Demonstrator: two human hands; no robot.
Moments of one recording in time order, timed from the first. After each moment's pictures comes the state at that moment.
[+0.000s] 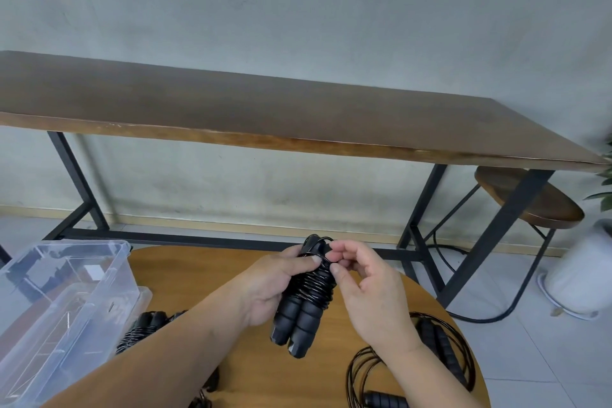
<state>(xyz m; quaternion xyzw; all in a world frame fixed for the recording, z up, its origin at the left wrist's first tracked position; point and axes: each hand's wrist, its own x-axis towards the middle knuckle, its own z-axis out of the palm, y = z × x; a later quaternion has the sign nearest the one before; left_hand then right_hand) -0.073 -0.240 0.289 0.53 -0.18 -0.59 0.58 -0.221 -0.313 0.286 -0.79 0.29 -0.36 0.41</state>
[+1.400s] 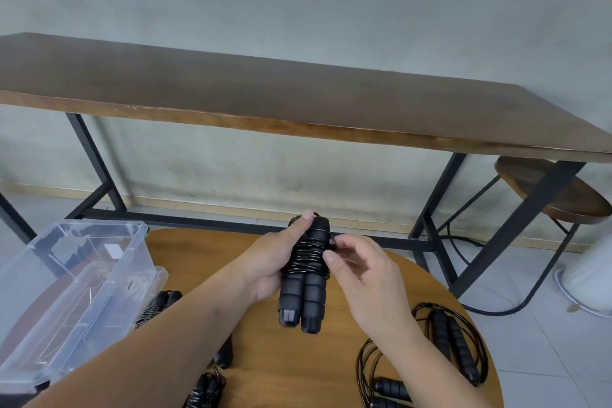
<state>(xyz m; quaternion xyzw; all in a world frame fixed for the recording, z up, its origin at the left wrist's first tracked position) -0.046 -0.246 0.279 0.55 -0.14 -0.55 0.61 -0.206 -0.309 0.274 -0.80 0.27 -0.34 0.42</state>
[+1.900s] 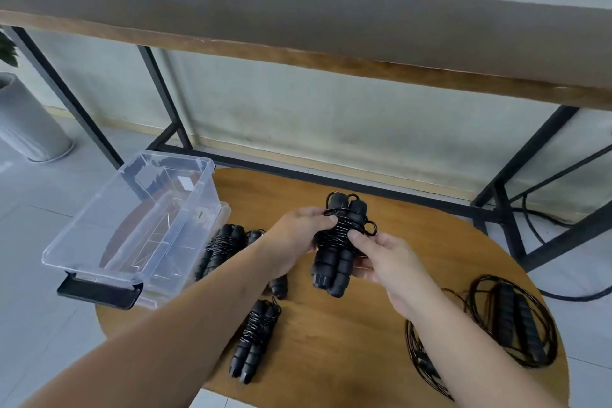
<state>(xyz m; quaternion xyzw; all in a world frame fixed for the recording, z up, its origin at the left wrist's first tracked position) -0.019 -0.184 0.223 0.69 -0.15 -0.47 0.53 -0.155 -0.288 0.213 -0.58 0.41 -0.09 0.70</state>
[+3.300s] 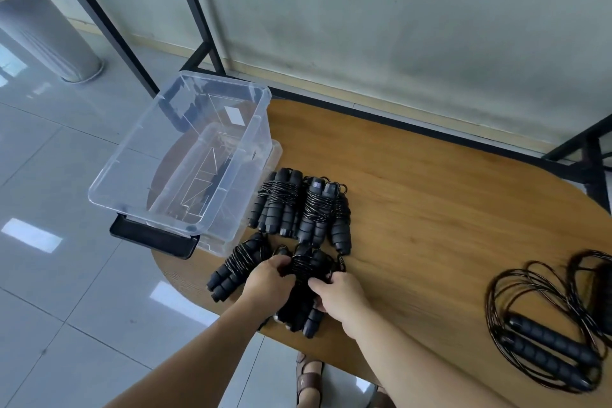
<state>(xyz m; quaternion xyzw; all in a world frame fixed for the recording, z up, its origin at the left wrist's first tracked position) 0.027 -0.015 0.036 0.88 -0.07 -0.39 0.25 -0.067 -0.134 -0.010 -0.62 0.47 0.19 0.60</state>
